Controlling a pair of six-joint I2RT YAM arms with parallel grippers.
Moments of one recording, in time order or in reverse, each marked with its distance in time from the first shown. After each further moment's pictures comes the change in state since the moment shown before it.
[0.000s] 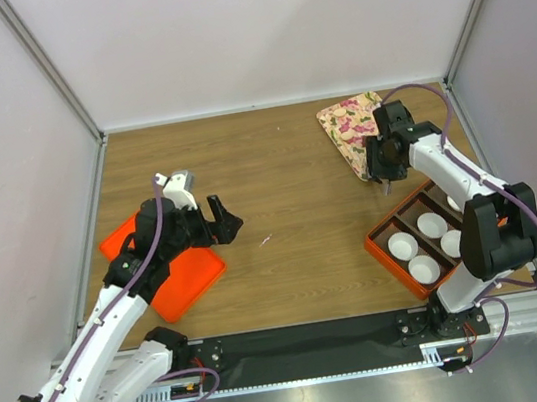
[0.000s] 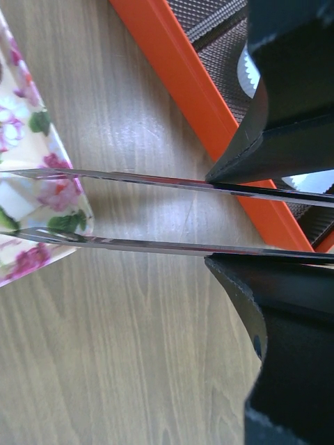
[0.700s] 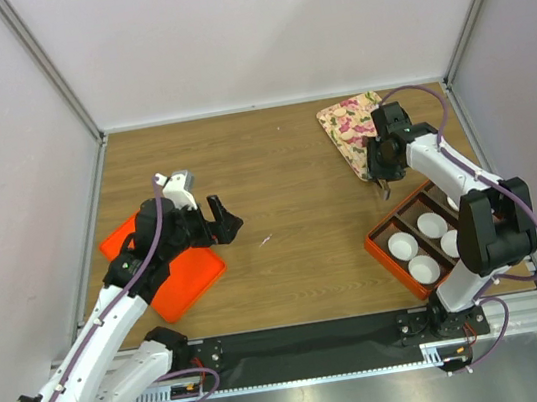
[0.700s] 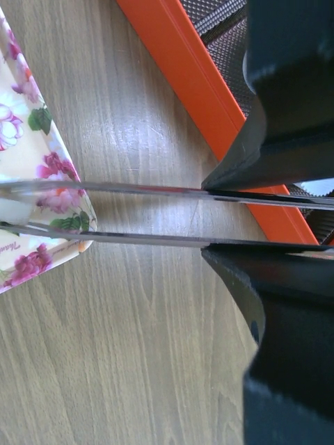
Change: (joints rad) left arm 0.000 -0.001 0.000 0.000 0.000 0.000; right arm 0.000 0.032 -0.009 0.028 0.009 0.001
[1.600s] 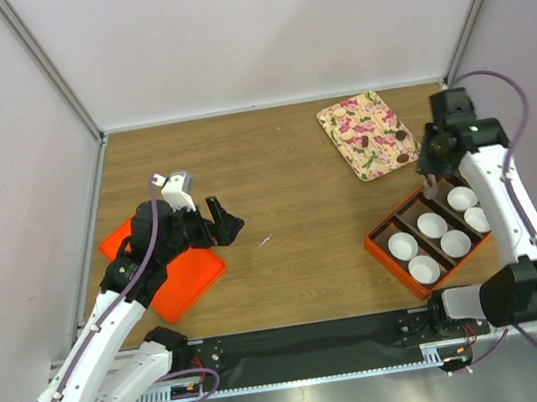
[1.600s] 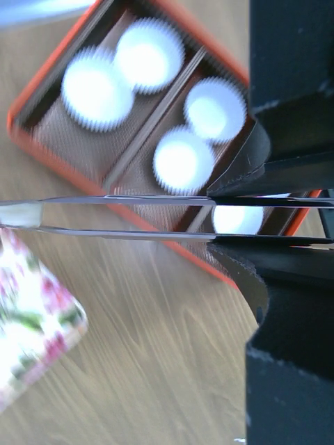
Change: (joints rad) left arm 0.000 -0.026 0.000 0.003 0.037 -0.001; right arm -0.137 -0.287 0.105 -0.330 0.092 0.052
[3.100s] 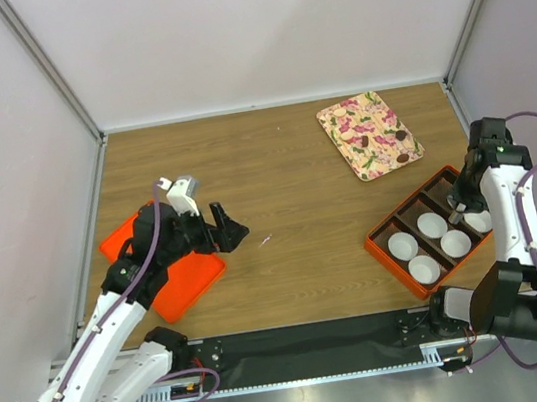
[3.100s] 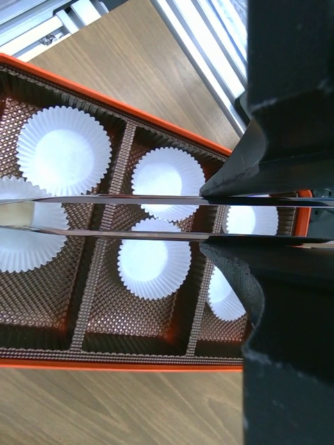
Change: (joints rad) left arm 0.000 -0.011 -0.024 -0.007 0.095 -0.009; right arm -0.354 -0.115 -0.248 -0.033 0.014 0.033
